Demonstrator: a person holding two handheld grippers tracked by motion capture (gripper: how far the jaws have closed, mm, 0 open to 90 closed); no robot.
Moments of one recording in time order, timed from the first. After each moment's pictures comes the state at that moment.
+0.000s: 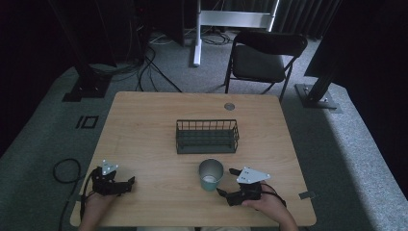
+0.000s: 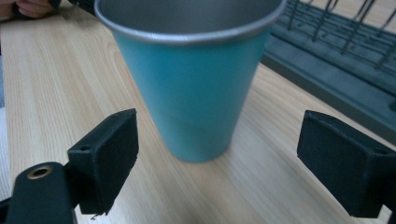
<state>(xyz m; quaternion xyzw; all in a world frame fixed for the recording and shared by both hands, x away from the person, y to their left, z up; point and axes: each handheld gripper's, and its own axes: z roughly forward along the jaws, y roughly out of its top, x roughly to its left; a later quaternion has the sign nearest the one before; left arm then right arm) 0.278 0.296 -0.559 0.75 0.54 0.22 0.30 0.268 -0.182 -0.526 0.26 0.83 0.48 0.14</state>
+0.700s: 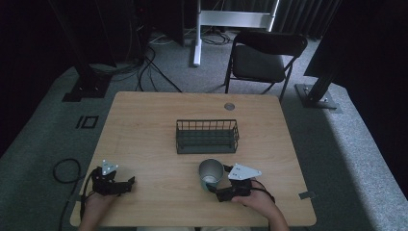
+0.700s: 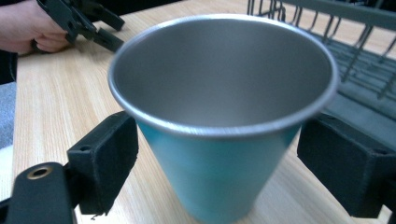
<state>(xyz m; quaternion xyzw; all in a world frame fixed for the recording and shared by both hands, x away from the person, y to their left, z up) 0.278 0.296 -0.559 0.75 0.54 0.22 0.30 0.279 -0.152 -0.525 0.25 0.81 0.52 0.13</state>
